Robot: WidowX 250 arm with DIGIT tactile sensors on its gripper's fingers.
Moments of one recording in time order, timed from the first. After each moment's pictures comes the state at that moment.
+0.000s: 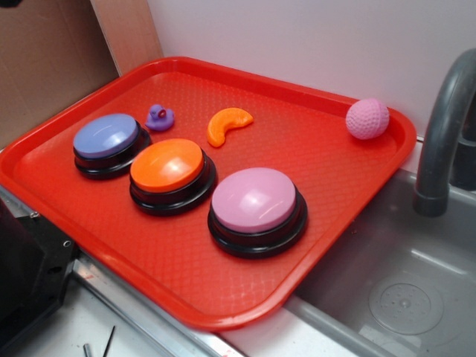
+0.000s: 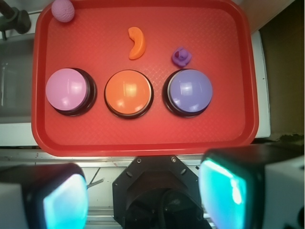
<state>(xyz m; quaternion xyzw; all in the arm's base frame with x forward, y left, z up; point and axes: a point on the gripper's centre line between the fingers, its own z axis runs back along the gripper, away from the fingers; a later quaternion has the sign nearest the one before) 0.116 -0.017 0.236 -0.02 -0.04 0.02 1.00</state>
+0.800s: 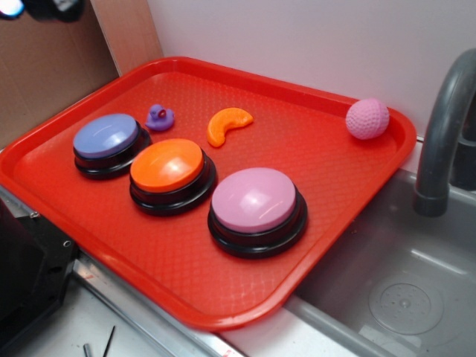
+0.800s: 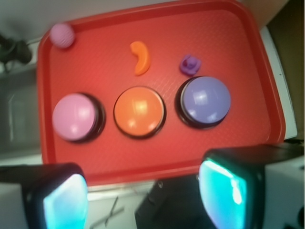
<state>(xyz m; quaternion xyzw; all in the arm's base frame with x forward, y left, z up) 0.141 -0.033 0.211 -0.05 -0.09 0.09 0.99</state>
